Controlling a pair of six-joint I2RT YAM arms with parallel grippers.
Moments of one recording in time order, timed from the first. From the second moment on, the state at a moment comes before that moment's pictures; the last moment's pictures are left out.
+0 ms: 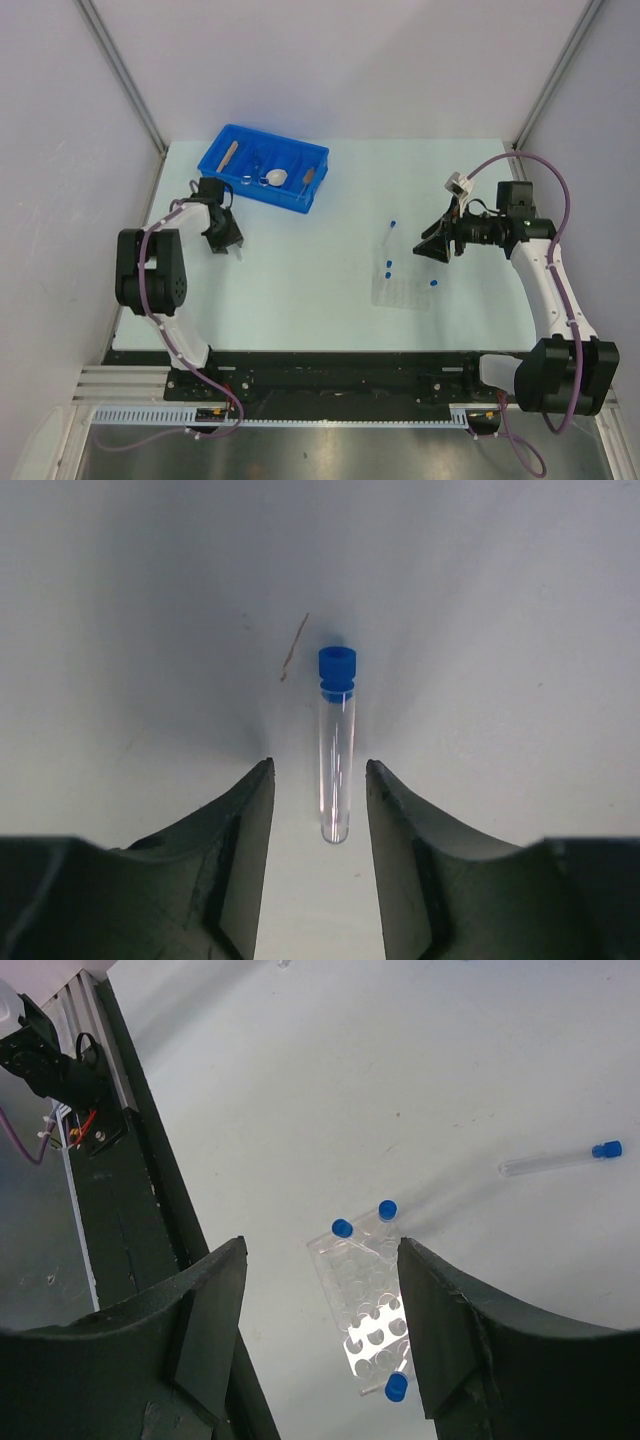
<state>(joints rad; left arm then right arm) -0.02 1.78 1.13 -0.53 -0.05 -0.48 -0.06 1.21 1.05 -0.74 -1.12 -0.49</state>
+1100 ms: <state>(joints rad) -0.36 1.18 0.71 -0.18 0.24 -0.35 -0.03 1.23 1.11 -0.70 -1.18 -0.35</state>
